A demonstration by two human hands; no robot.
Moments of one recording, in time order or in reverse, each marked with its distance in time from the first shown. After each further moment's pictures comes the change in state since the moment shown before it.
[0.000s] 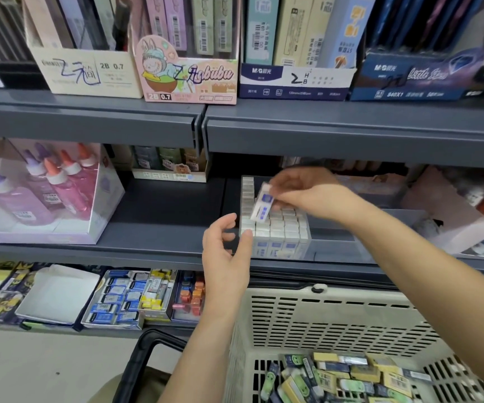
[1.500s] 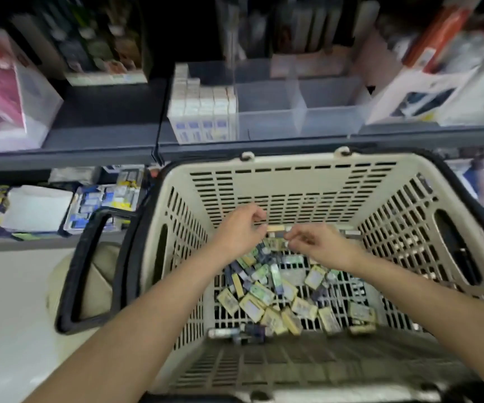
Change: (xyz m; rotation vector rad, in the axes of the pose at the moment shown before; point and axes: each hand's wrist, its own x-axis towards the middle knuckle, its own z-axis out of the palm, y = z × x) left_hand -0.128 -0.057 0.049 0.786 -0.745 -0.005; right_hand -0.236 0.186 0.052 -0.137 -0.208 0.235
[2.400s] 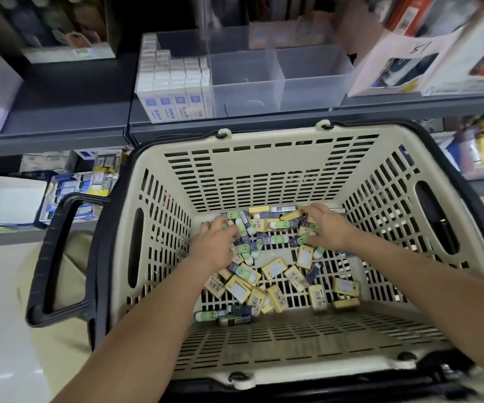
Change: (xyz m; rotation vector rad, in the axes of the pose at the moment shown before) left_hand -0.011 -0.068 0.059 0.439 -0.203 -0.086; right_hand 0.004 0.071 -0.006 -0.422 -0.093 0.277
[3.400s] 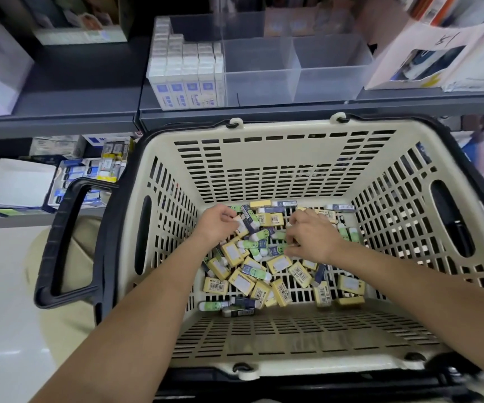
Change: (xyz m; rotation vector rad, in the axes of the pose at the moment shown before) left_hand 0.010 -0.004 -0.017 -0.887 0.074 -0.291; right_hand -0.005 -0.042 0.027 -0.243 0.079 -0.270
